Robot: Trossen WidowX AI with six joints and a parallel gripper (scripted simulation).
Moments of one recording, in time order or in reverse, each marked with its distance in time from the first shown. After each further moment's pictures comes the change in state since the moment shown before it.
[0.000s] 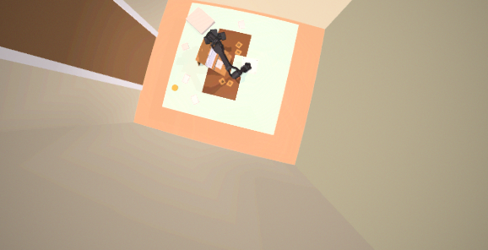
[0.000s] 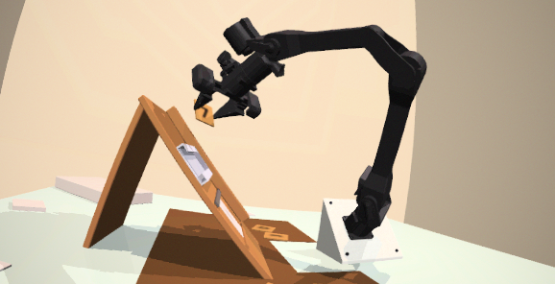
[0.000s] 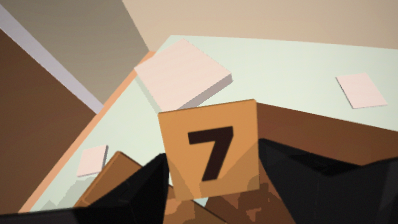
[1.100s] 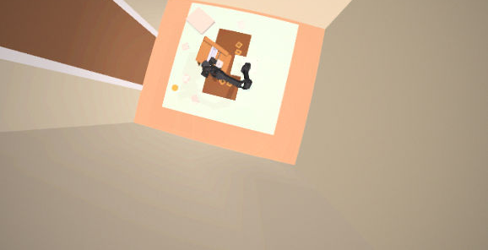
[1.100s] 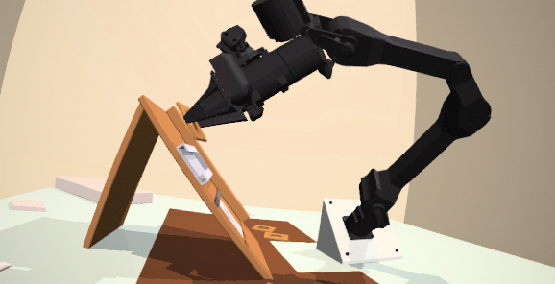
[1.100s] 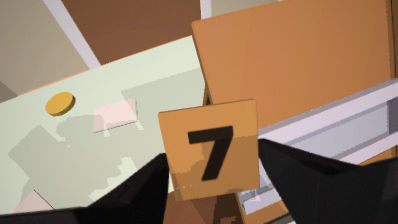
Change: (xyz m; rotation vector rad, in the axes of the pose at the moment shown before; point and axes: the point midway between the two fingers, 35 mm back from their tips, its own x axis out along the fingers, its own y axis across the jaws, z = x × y) arm -0.138 0.148 -0.188 -0.537 0.113 0.451
